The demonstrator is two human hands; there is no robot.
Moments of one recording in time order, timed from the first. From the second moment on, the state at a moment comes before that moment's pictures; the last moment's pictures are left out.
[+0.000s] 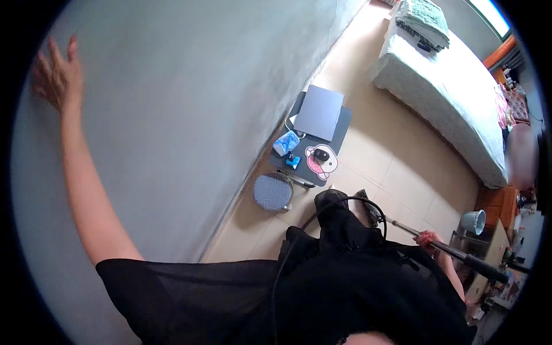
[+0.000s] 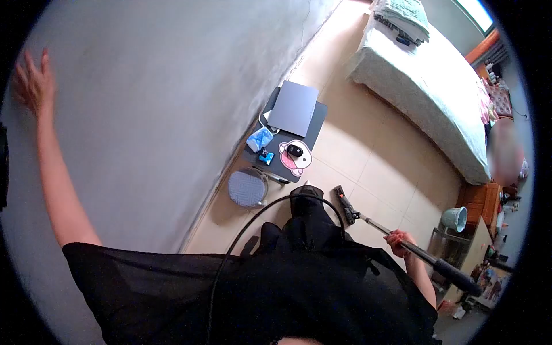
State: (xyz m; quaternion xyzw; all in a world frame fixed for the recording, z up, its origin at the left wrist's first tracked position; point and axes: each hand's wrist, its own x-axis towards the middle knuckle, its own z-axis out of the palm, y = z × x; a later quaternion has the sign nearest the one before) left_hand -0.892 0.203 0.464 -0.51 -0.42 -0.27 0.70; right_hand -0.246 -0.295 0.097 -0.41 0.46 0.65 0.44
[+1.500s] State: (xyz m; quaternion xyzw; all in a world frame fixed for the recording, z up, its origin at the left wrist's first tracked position) left_hand -0.965 0.208 0.435 -0.45 -0.45 -0.14 0.76; right_hand -0.129 -0.112 0.090 -0.42 0.50 0.66 0.38
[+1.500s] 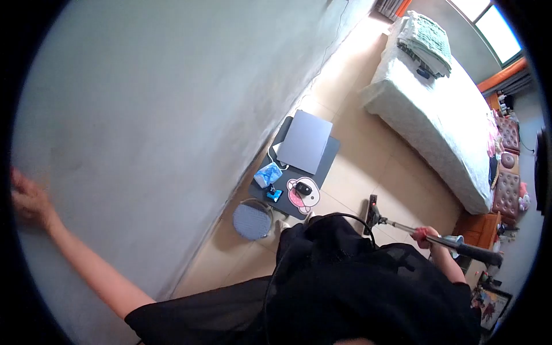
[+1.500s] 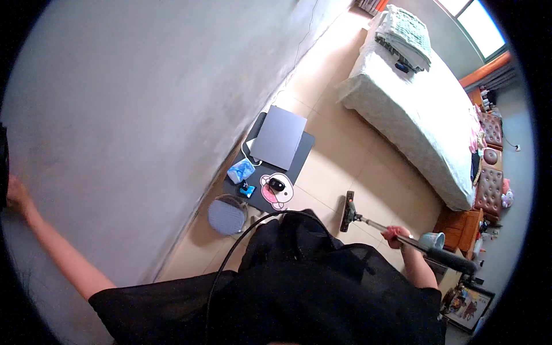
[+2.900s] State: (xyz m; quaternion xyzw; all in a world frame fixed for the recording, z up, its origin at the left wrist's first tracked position) left_hand -0.727 0.327 0.258 -0.56 -0.65 0.01 0.52; right_hand 0.003 0.621 -0.271 -0.48 0.18 0.58 0.64
